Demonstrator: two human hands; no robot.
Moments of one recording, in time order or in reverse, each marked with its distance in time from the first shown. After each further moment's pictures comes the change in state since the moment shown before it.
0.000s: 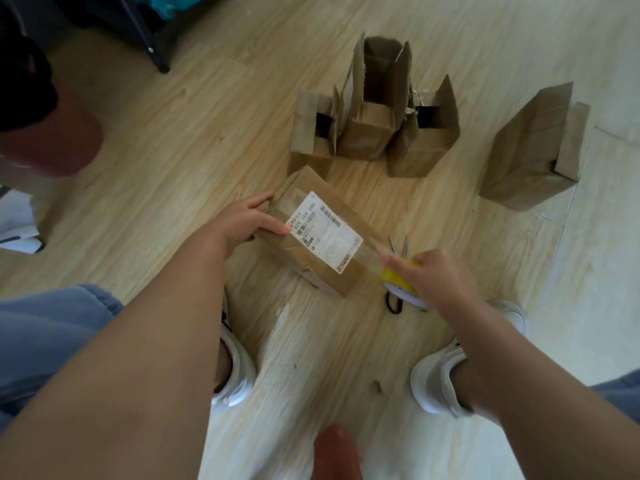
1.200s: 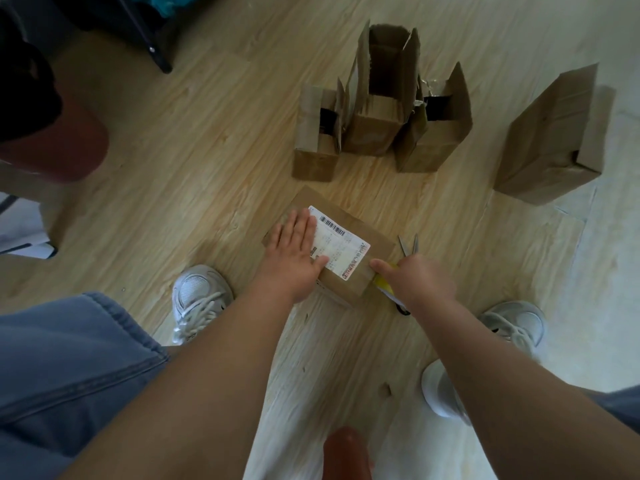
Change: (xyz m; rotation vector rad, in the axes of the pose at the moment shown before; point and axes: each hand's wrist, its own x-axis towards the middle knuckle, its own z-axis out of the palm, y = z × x) left_hand 0.001 -0.045 0.083 1.245 0.078 0.258; right_hand 0.021 -0.017 0.043 -0.216 -0.103 0.203
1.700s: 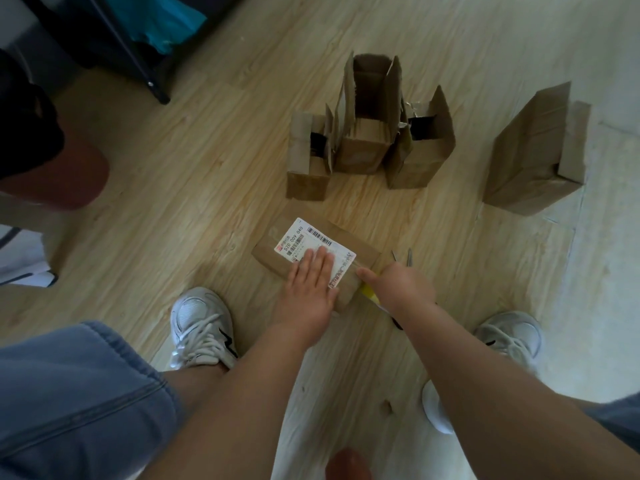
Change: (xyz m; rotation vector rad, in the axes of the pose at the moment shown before) left_hand -0.022 0.034 0.017 -0.016 0.057 0.099; right_hand 0.005 -0.021 -0.006 -0.032 -0.067 0.005
